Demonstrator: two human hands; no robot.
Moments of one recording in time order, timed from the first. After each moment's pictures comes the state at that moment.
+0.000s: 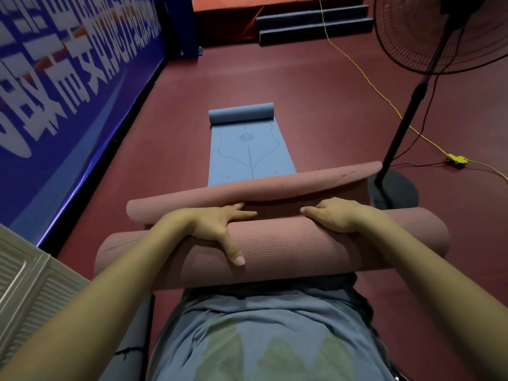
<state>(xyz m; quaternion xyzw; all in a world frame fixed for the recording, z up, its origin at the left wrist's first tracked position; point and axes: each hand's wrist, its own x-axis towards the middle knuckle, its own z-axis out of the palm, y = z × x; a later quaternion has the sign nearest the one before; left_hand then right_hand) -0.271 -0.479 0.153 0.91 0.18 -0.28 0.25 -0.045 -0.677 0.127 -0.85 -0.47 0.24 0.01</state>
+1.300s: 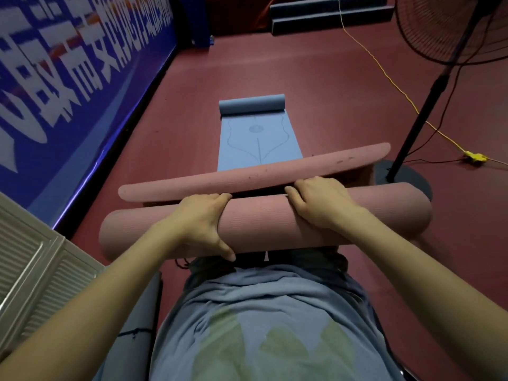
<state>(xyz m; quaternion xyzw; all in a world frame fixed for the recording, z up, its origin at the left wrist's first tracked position) -0.317 -0.487 0.140 0.97 0.22 -0.08 0.02 -0.087 -0.645 0.119 -0.81 -0.57 -0.06 0.09</state>
